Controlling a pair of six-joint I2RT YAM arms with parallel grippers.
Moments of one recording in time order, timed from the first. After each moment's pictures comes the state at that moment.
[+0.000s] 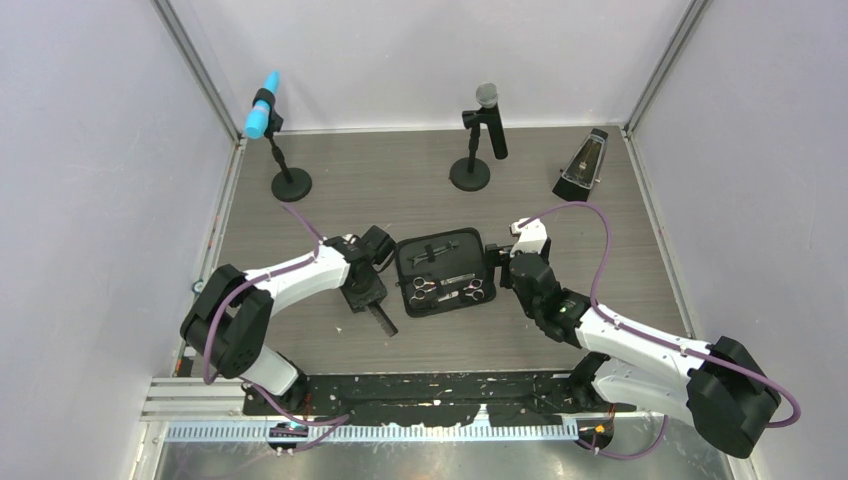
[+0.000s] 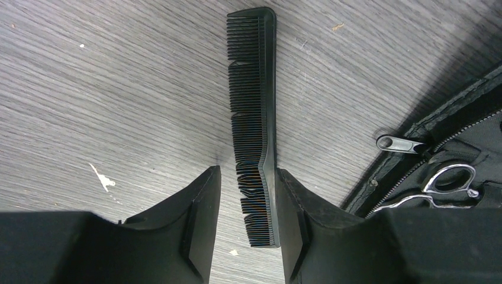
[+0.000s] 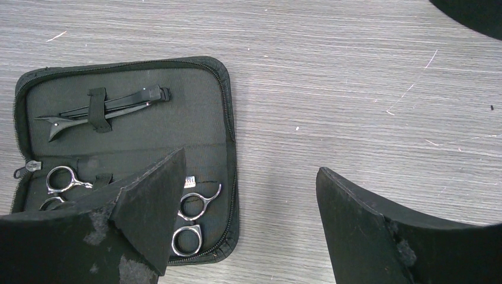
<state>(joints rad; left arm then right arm) -0.65 1.52 0.86 -0.74 -0.22 -1.17 0.76 1.01 0.41 0.16 0.56 0.31</state>
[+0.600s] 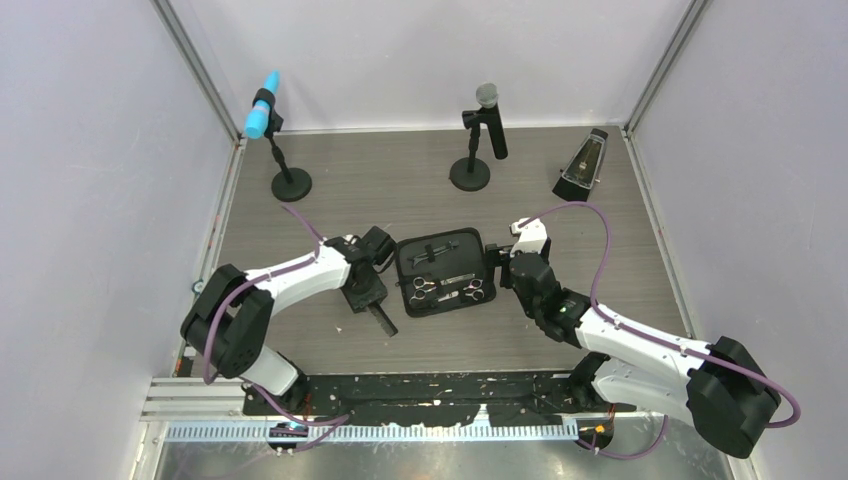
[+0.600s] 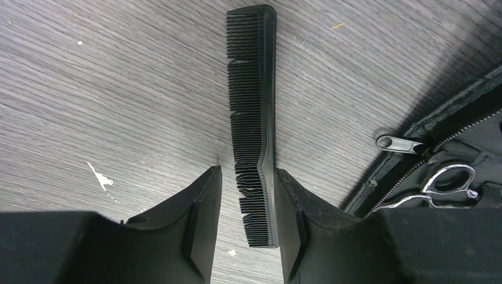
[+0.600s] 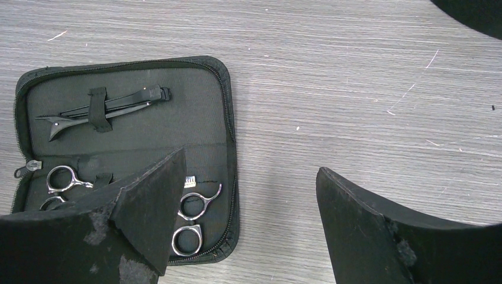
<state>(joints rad) -0.65 1.51 0.86 -0.74 -0.23 -1.19 0.76 1.01 0.41 0.16 0.55 0.31</state>
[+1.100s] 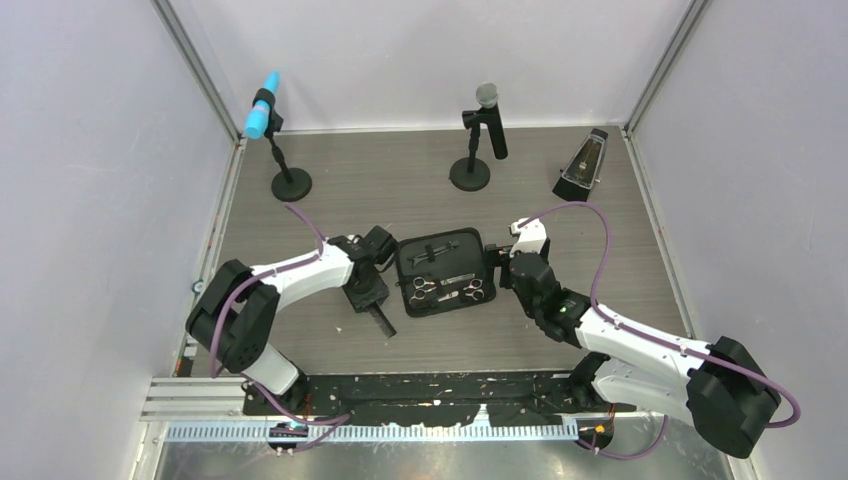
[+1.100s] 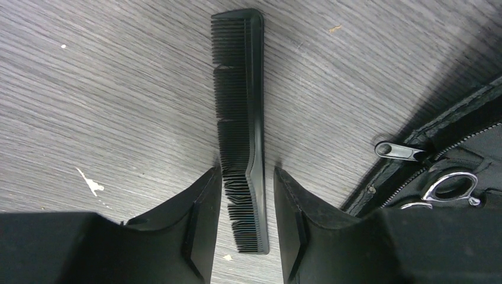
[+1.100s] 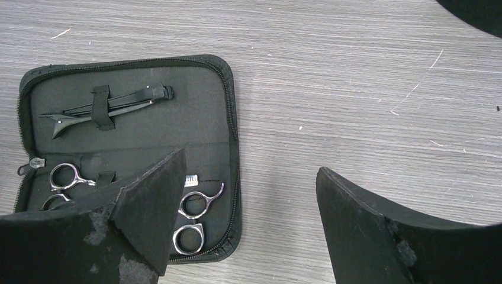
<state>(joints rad) -0.65 1.55 0.86 -0.72 -0.21 -1.19 0.76 1.01 0.41 0.16 0.54 0.31</state>
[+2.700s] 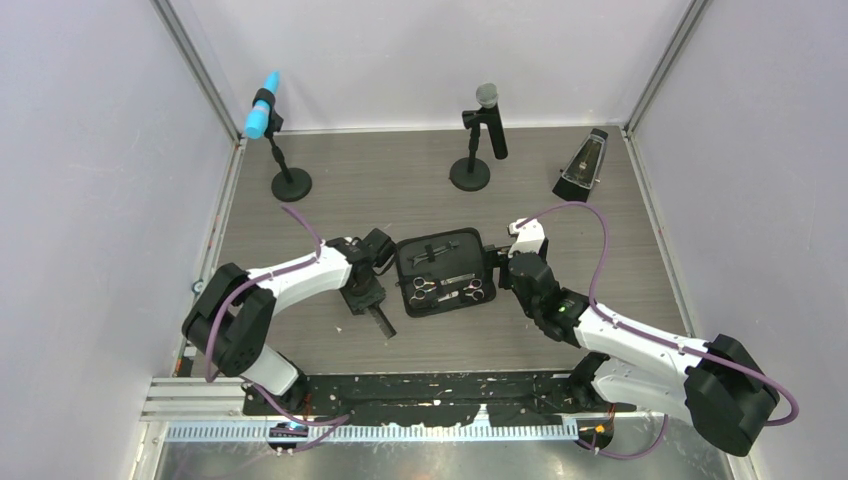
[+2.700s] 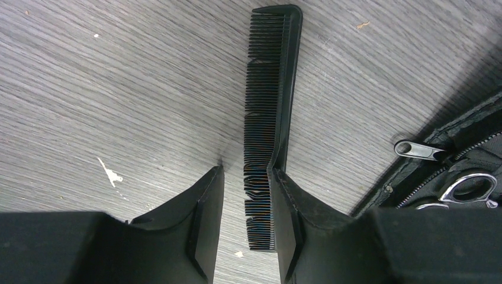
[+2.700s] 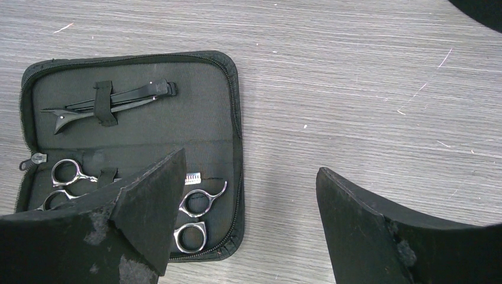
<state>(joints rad) -0.66 1.53 0.85 -0.76 -0.24 -1.21 0.76 1.02 0.41 0.16 0.52 0.31</state>
